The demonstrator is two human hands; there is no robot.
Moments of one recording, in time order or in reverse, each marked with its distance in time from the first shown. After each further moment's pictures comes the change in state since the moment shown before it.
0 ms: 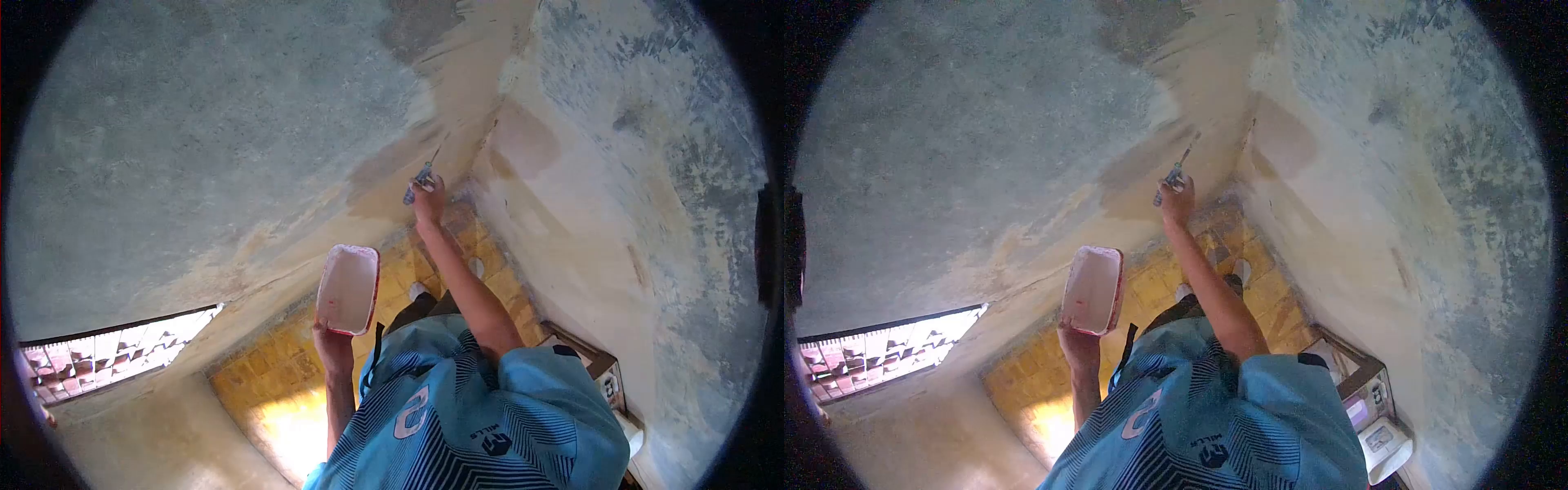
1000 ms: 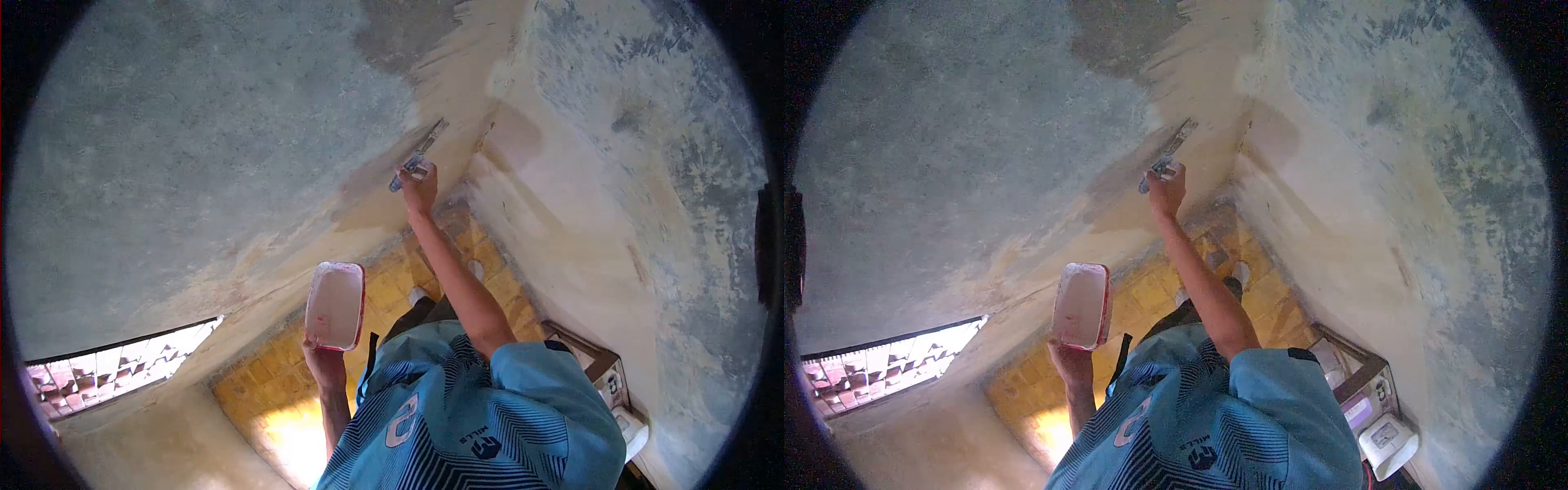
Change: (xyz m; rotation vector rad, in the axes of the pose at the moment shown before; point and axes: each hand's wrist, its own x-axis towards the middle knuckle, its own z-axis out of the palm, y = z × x) left_hand 0.000 0.013 -0.023 0.007 0.078 -0.006; right_hand 0.012 -0.037 0.027 0.121 -0.024 -0.127
